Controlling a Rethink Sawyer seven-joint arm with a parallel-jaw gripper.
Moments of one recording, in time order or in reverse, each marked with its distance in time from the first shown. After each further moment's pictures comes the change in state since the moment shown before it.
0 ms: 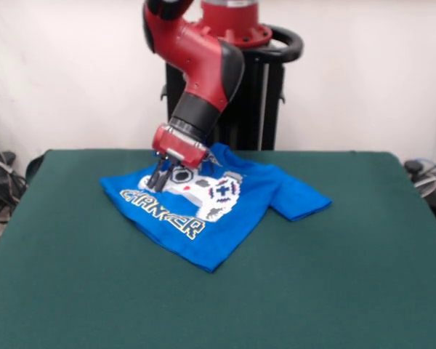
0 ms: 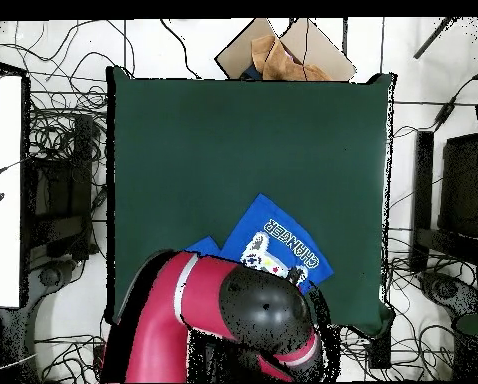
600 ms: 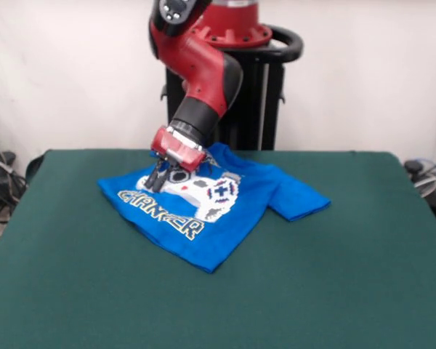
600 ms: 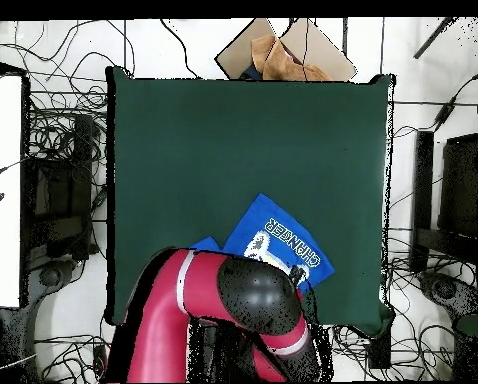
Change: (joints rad) arm 0.007 0.133 -0.005 -0.012 0.093 -0.257 0.000
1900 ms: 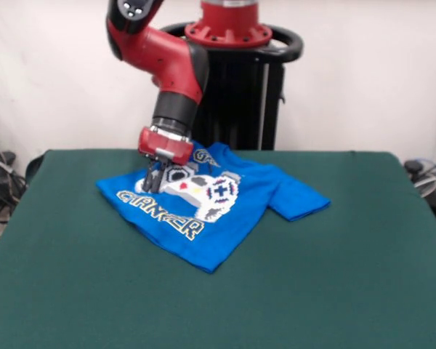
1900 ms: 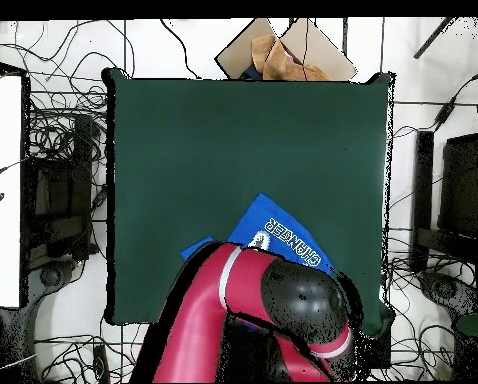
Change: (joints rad) arm -0.144 -0.022 -0.101 -0.140 -0.422 0.058 0.000
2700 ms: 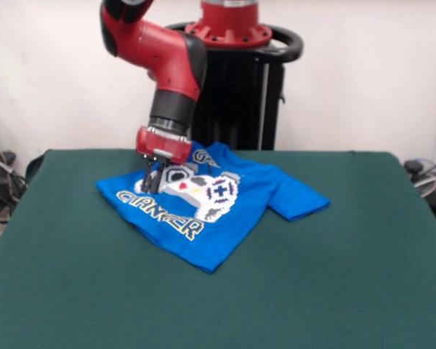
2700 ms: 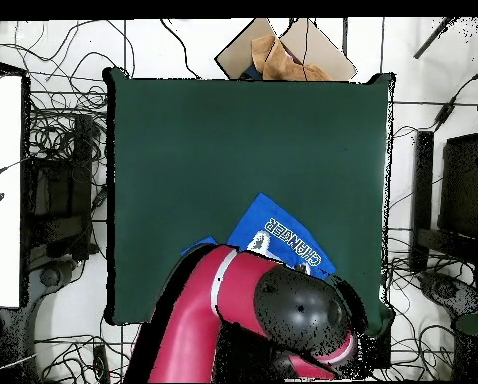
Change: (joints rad) arm 0.024 -0.092 0.000 -0.009 -0.069 0.203 0.000
